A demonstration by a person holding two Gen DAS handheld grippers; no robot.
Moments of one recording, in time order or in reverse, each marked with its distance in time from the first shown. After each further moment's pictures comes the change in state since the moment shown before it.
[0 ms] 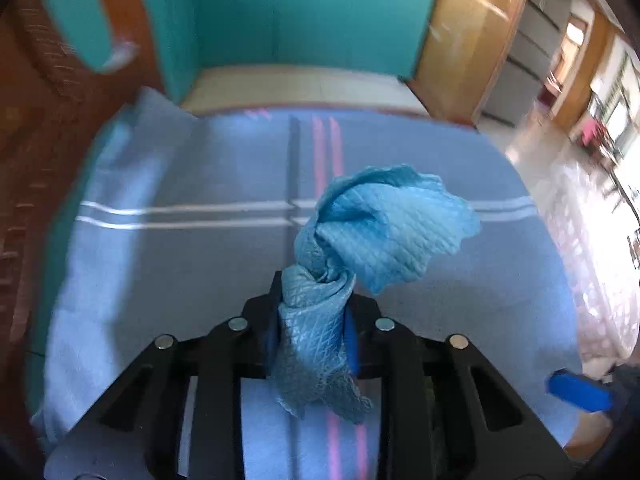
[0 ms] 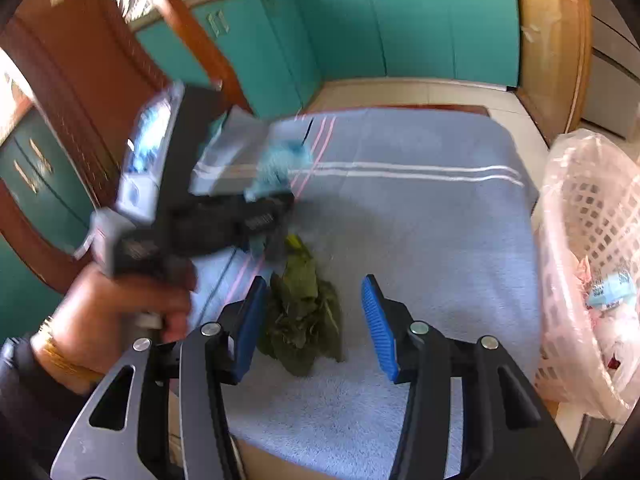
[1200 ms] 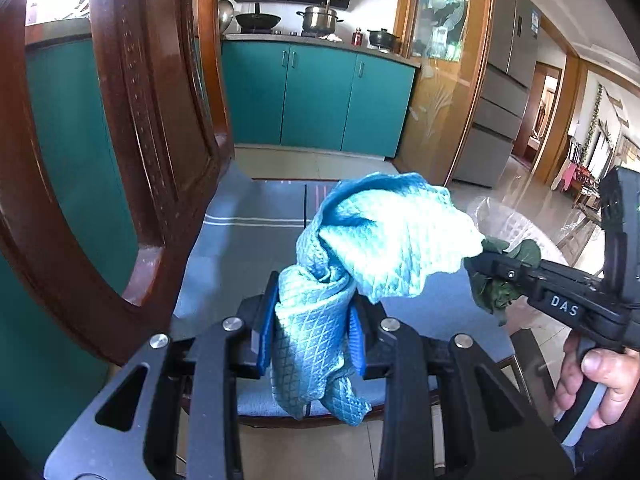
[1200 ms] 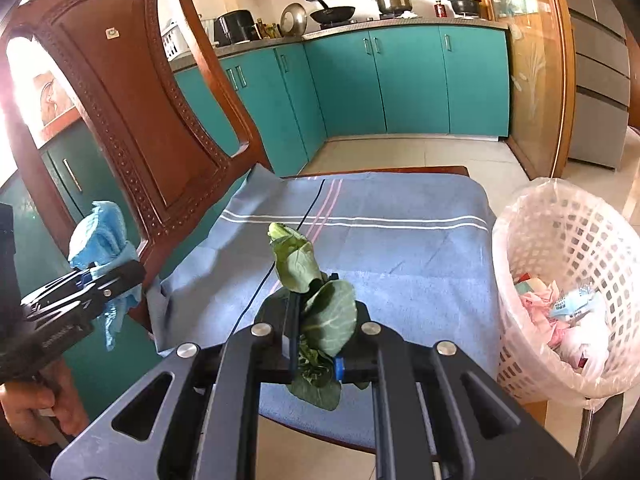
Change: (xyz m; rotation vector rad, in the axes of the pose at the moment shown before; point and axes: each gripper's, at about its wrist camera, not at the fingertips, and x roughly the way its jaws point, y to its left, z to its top) left arm -0.190 0.012 -0.105 -0.015 -0.281 -0.040; right arm -0.083 0.008 -0.020 -0.016 -0.222 0.000
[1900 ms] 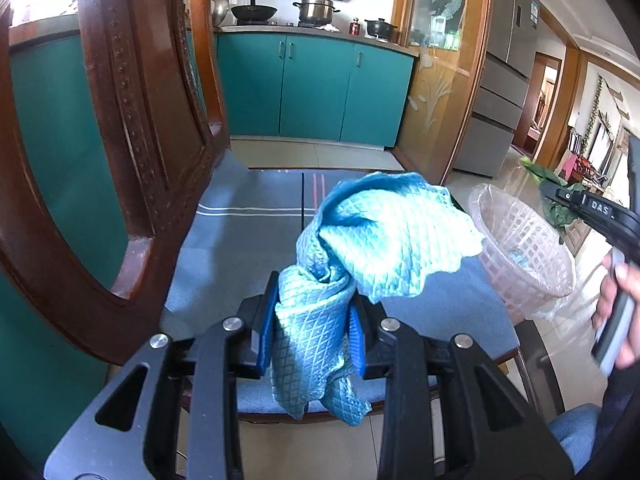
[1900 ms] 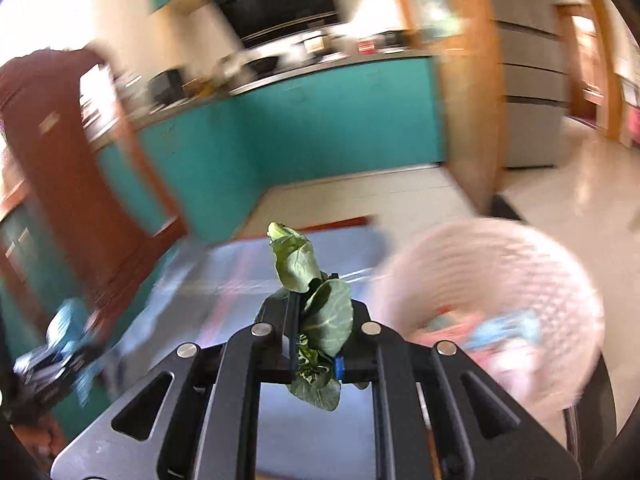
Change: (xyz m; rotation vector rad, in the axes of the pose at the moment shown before) left arm 0.007 -0.002 -0.002 0.021 0.036 -0.005; right arm -0.057 -0.112 0.026 0.196 -0.186 -0.252
